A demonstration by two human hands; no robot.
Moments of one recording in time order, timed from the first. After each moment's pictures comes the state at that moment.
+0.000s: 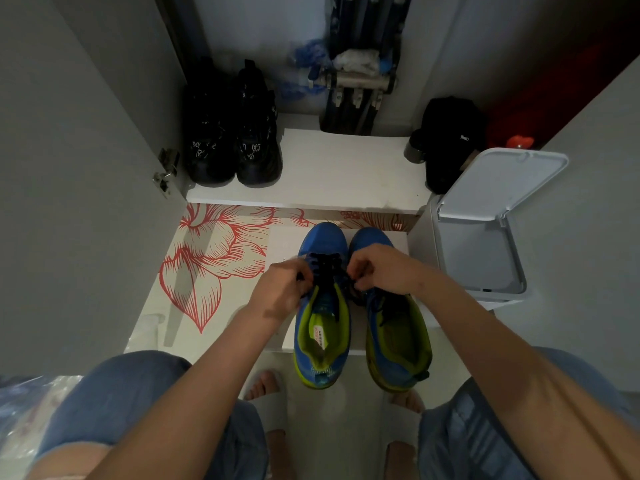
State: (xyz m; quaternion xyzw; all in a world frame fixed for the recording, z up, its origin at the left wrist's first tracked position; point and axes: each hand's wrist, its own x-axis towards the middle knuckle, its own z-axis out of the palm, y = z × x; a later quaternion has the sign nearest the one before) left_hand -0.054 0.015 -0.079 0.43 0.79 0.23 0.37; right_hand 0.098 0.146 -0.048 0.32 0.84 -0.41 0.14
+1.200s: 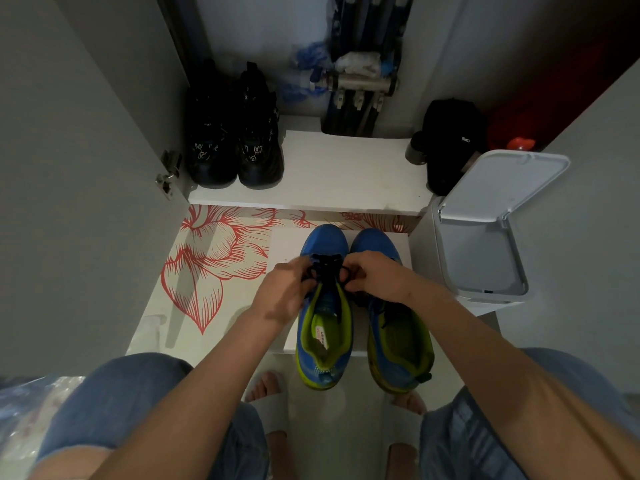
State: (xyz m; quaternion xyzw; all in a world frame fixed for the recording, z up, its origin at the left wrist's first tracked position) left_hand -0.050 0.015 -0.072 0.43 0.78 0.24 0.38; right_hand 0.092 0.139 -0.062 0.30 0.85 -0.42 0.11
